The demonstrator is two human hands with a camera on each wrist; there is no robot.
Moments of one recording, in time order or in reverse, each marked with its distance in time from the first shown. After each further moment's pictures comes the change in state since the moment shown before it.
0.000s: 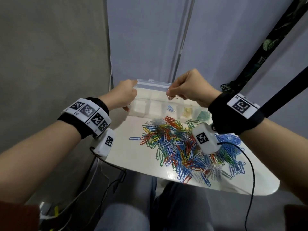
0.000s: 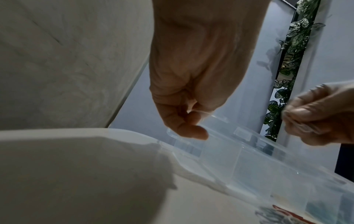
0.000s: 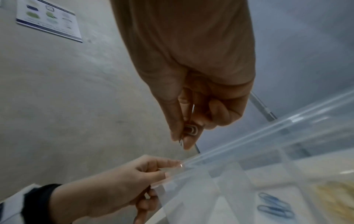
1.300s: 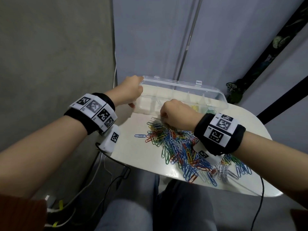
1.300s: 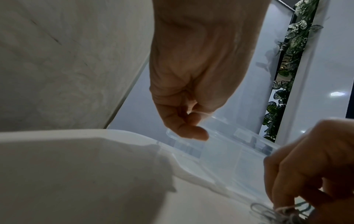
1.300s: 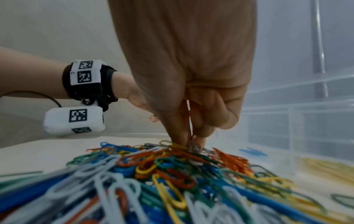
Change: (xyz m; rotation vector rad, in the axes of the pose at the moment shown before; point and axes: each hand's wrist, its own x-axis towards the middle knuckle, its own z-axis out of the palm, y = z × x) left_hand 0.008 -0.007 0.000 0.070 -0.024 0.029; right_hand -0.014 0.031 0.065 -0.868 -0.305 -0.193
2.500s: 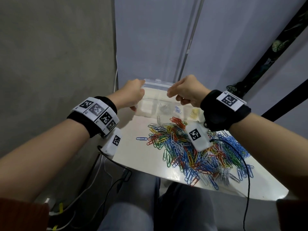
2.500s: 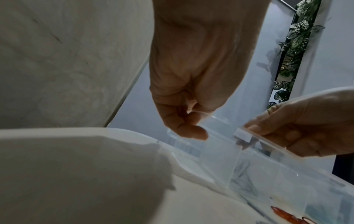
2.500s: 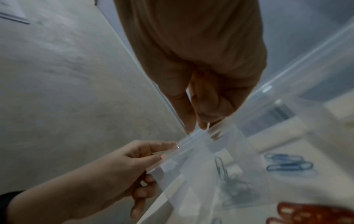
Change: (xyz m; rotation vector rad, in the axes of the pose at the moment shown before) left_hand -0.006 0.006 -0.002 -0.016 -0.010 -0.001; right_hand 0.029 0.023 -0.050 0.997 0.201 0.492
